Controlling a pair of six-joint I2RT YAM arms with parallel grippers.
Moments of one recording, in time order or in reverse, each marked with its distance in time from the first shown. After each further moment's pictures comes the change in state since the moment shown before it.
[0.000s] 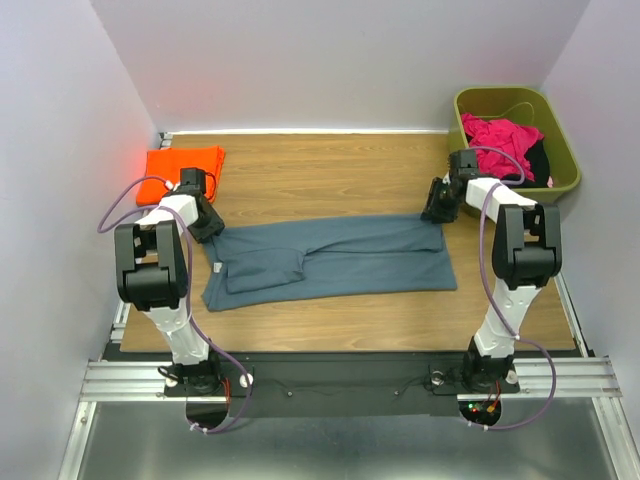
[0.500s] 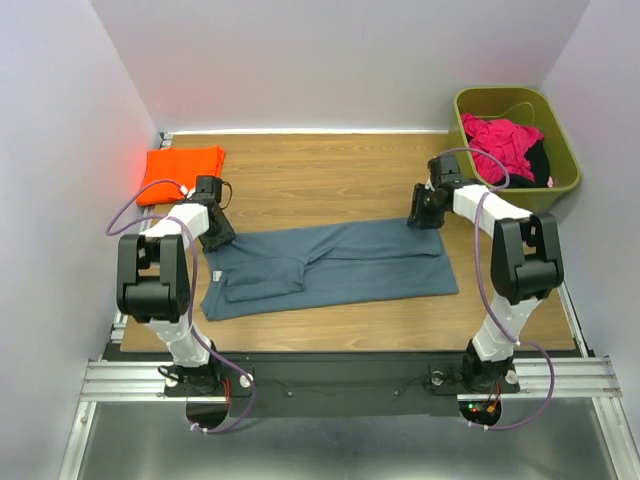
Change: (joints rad) left arm -0.104 -0.135 -0.113 -0.033 -0.034 -0.005; right arm 0.143 -0.153 -0.104 -0.001 -0.011 0.002
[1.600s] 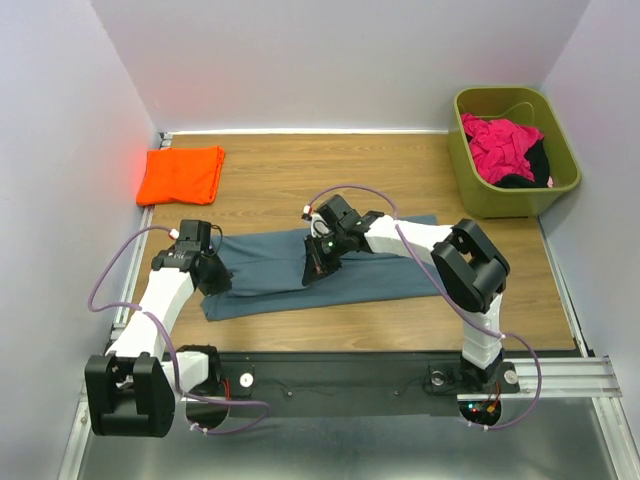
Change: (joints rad) left arm -0.020 -0.626 -0.349 -0.269 0.193 -0.089; right arm 0.630 0.145 0.073 0.122 -0.501 0.170
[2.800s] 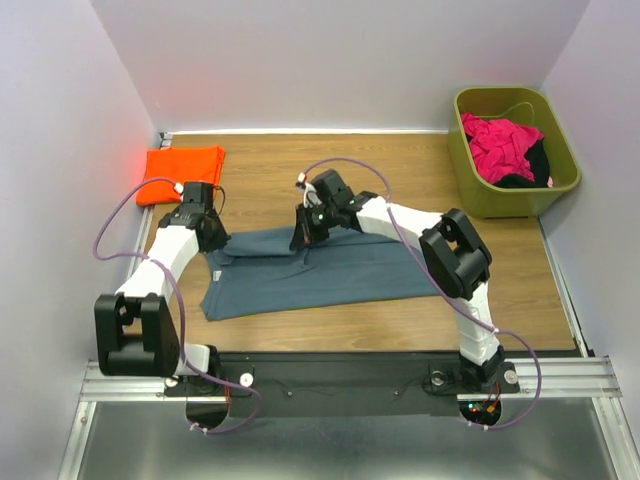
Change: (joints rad) left arm 0.000 0.333 0.260 0.208 -0.127 0.185; right arm -0.074 0.169 0.286 0.071 0.072 -0.013
